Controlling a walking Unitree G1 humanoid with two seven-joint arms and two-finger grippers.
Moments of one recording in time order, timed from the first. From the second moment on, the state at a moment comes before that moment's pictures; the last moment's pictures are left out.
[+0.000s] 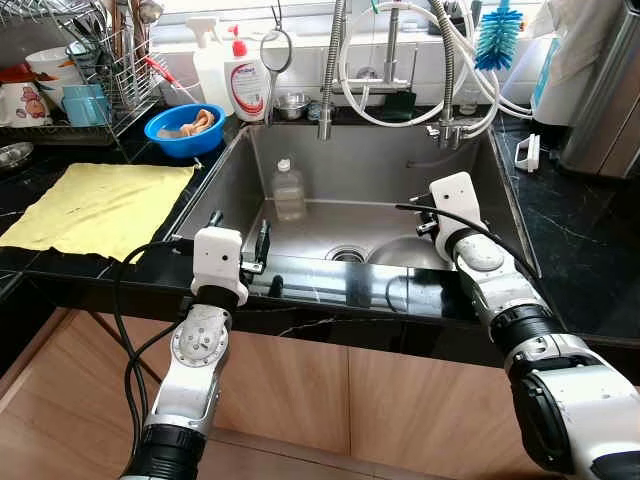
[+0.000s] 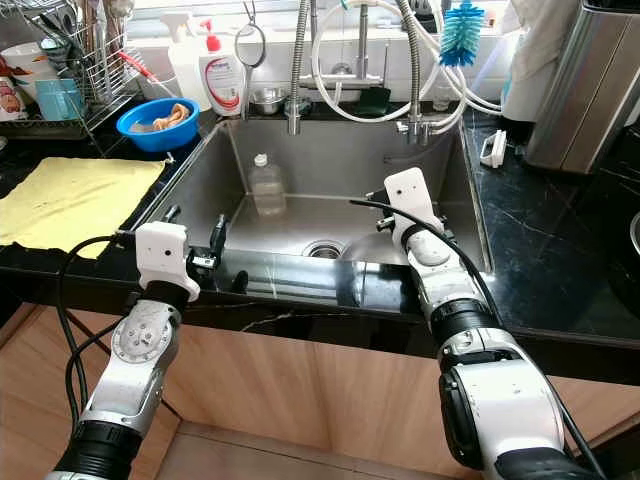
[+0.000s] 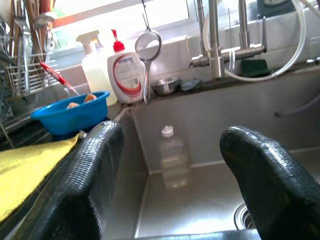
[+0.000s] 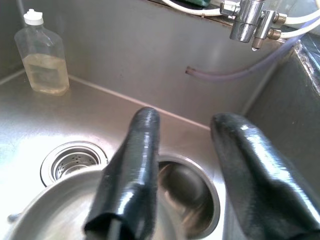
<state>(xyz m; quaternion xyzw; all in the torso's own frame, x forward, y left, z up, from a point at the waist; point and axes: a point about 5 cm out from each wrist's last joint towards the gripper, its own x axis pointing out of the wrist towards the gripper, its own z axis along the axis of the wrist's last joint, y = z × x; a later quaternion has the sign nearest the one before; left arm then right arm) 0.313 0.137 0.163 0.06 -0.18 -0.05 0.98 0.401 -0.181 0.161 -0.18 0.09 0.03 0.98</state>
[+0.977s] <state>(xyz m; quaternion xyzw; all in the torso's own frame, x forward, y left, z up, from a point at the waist) 0.311 0.136 0.161 0.06 -0.18 -0.05 0.98 0.341 -0.144 0.208 -0.05 -0.13 0.03 0.99</state>
